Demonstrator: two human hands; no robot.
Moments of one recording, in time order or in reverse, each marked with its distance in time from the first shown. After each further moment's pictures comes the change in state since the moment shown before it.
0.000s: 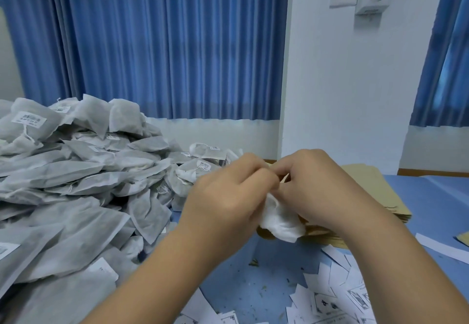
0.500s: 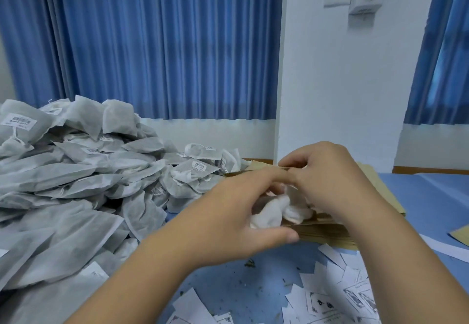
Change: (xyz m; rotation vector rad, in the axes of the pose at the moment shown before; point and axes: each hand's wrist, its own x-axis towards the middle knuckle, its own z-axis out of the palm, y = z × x) left_hand 0.000 -0.008 0.001 -0.470 -0.546 -0.245; right_hand 0.010 0.028 -0.002 0.137 0.197 0.165
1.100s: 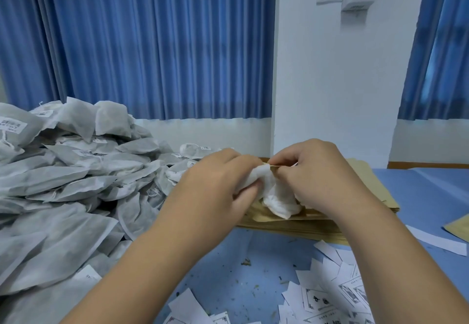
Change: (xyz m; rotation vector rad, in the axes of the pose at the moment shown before) left_hand 0.005 0.009 -0.008 0.354 0.266 -0.085; right_hand -0.004 -0.004 0.001 0.043 0.002 -0.016
